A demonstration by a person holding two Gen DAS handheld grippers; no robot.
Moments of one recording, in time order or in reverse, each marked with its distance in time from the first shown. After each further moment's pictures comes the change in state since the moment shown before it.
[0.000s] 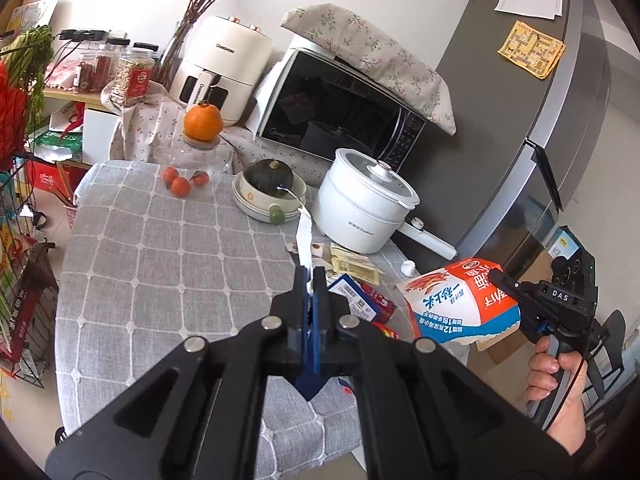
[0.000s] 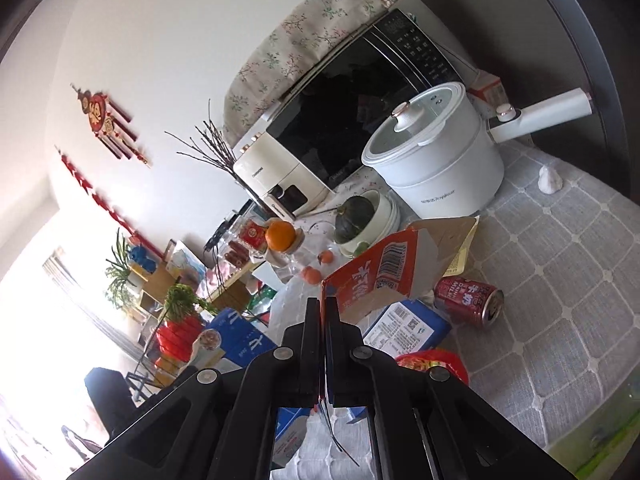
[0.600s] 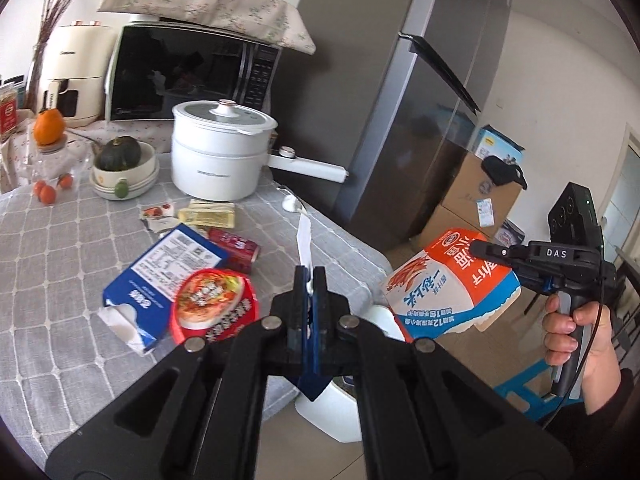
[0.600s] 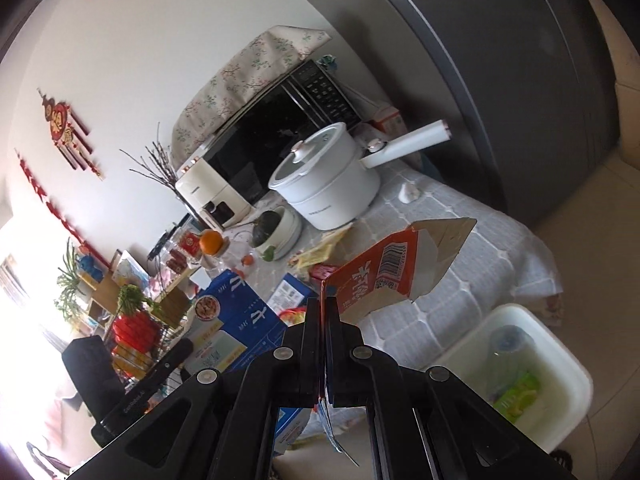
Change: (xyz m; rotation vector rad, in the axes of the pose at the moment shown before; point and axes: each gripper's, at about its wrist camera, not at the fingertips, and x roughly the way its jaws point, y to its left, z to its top) left arm 0.035 -0.157 -0.077 0.311 0.142 -0.249; right arm -0.176 -0.063 -0.033 0.026 -0.050 -0.270
